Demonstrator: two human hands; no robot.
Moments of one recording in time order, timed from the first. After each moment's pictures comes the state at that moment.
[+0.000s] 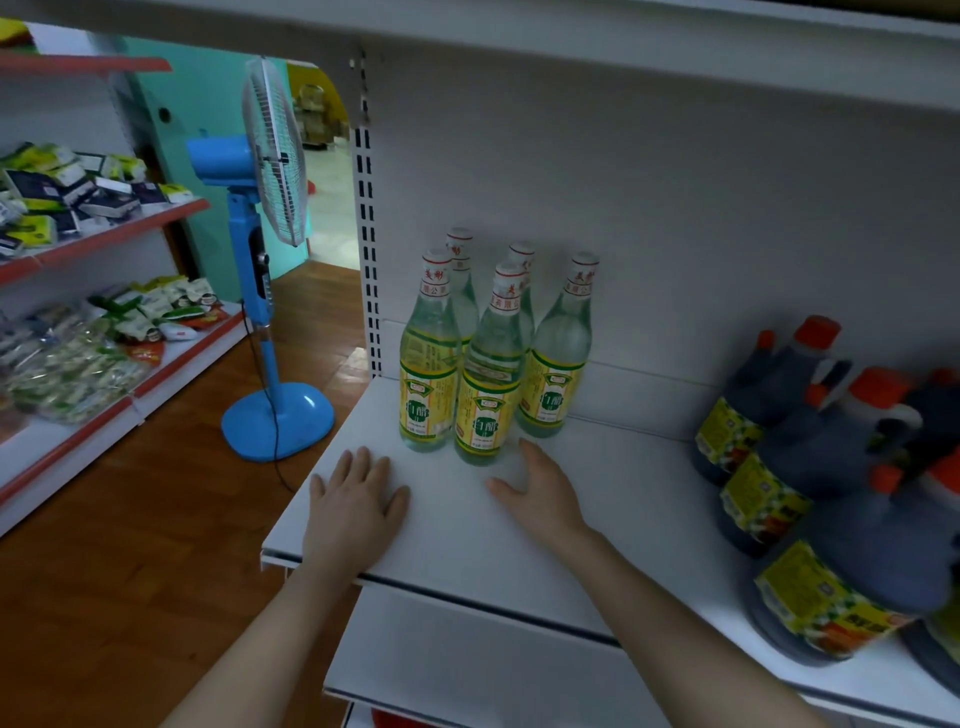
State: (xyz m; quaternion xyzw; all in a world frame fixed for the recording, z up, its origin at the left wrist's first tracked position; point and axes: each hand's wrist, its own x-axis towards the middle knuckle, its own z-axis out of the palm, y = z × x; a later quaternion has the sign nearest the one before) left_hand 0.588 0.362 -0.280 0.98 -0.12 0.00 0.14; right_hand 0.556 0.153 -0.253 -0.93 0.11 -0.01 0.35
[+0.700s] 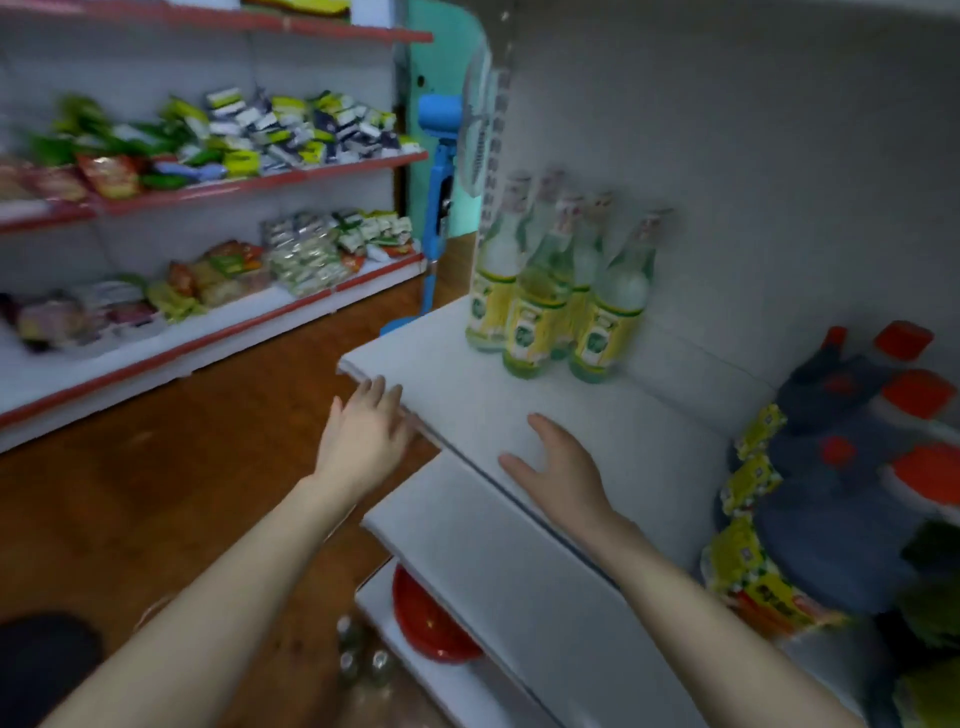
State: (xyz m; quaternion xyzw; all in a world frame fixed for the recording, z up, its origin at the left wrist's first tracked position) left_hand 0.438 0.315 -0.252 0.98 0.09 0.08 0.18; right_hand 0.459 0.100 -0.233 -0.93 -0.16 0.04 0.33
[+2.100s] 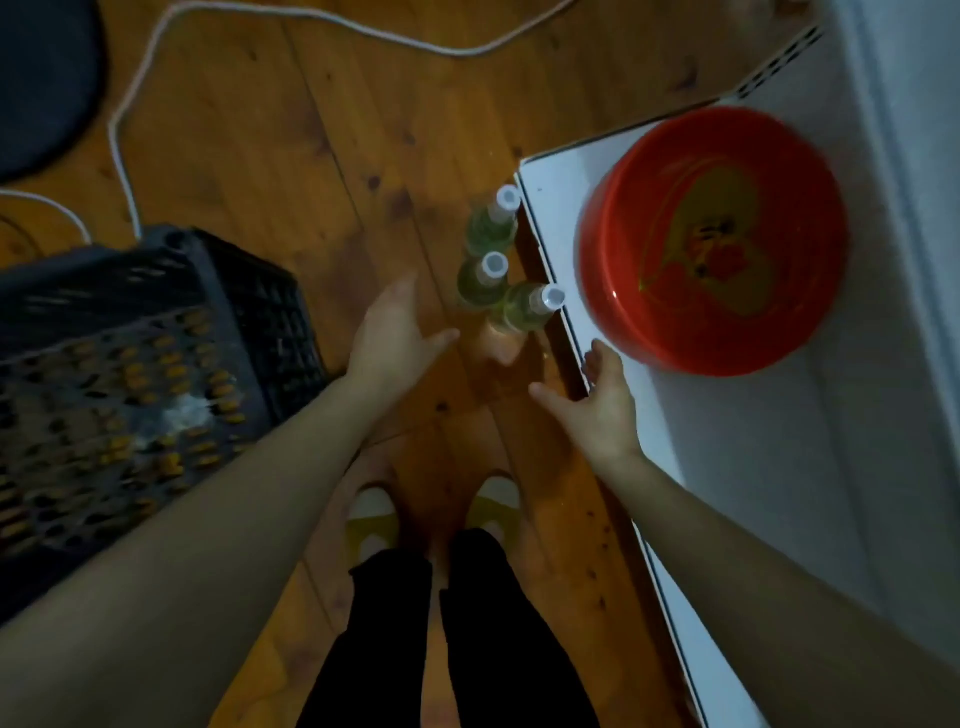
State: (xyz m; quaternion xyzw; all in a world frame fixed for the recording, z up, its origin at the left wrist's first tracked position) left_hand 0.273 0.381 -0.886 0.79 0.43 -0.15 0.41; right_hand 0.362 0.197 -0.870 -0.87 -0.04 0.38 0.31
